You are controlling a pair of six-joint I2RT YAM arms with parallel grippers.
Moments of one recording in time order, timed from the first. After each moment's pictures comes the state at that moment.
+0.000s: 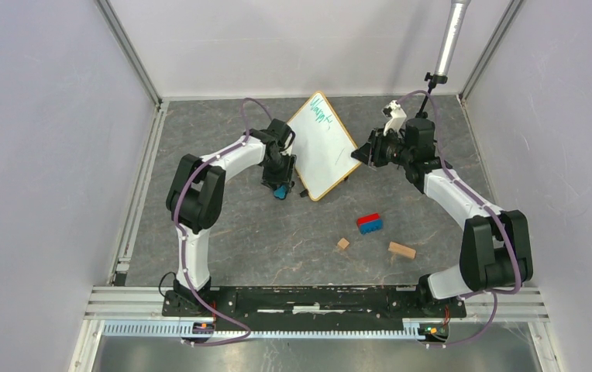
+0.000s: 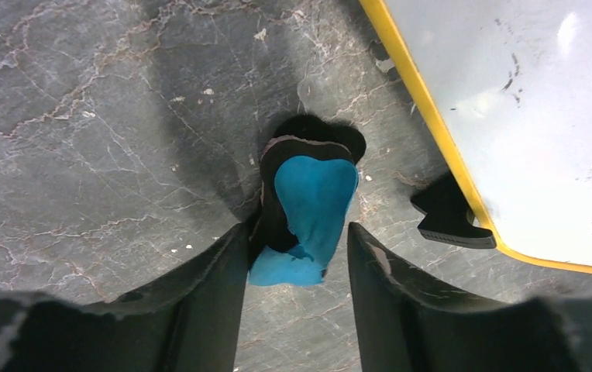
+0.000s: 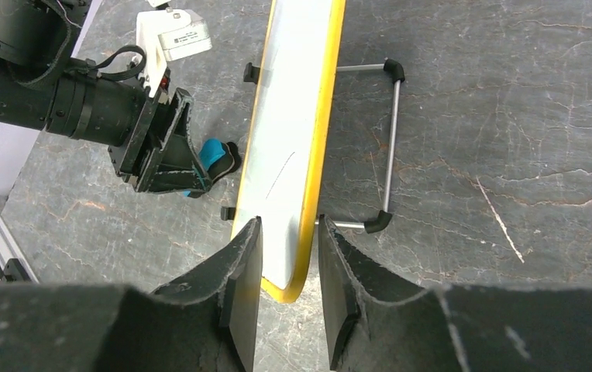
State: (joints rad) left arm -0.49 2.05 1.52 -0.76 0.11 -0.28; right arm 0.17 1.46 0.93 0.07 -0.57 0.25
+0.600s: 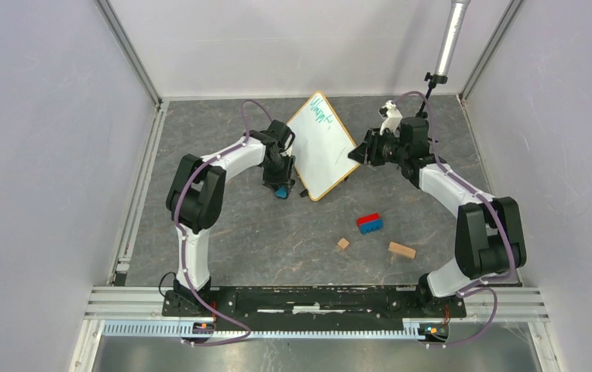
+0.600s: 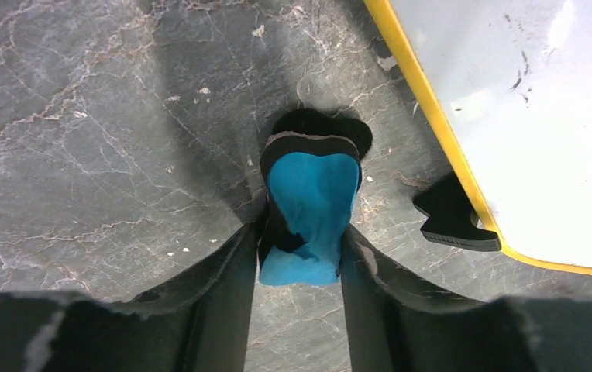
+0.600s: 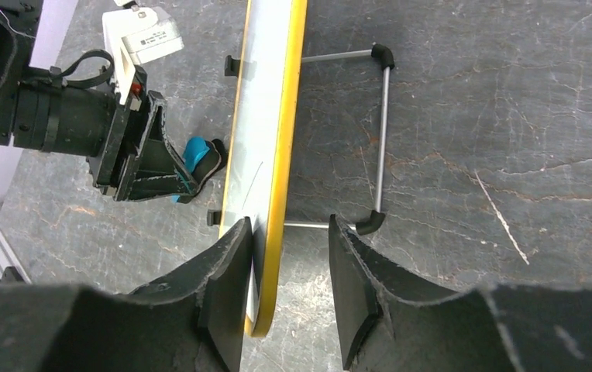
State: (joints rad) left arm -0.49 2.05 1.51 -0.75 0.12 -0.28; right arm 0.17 1.54 0.95 0.07 -0.55 0.26
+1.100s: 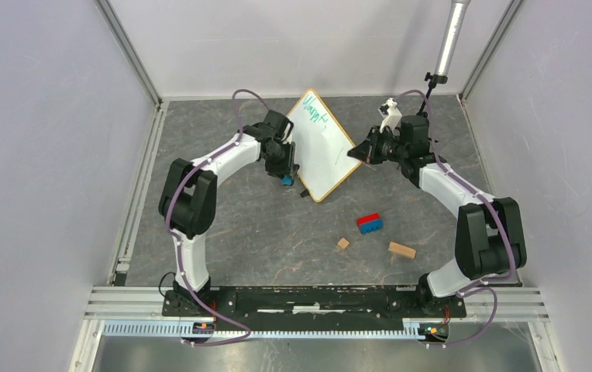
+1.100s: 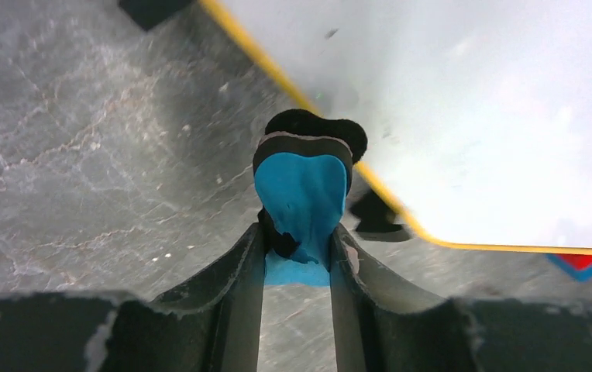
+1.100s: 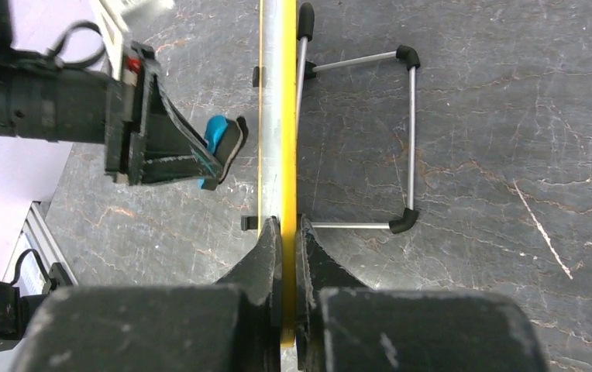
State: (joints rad) left arm -0.48 1.99 1.52 -0.69 0.14 -0.32; right arm 0.18 1.55 0.97 0.09 -0.60 0.34
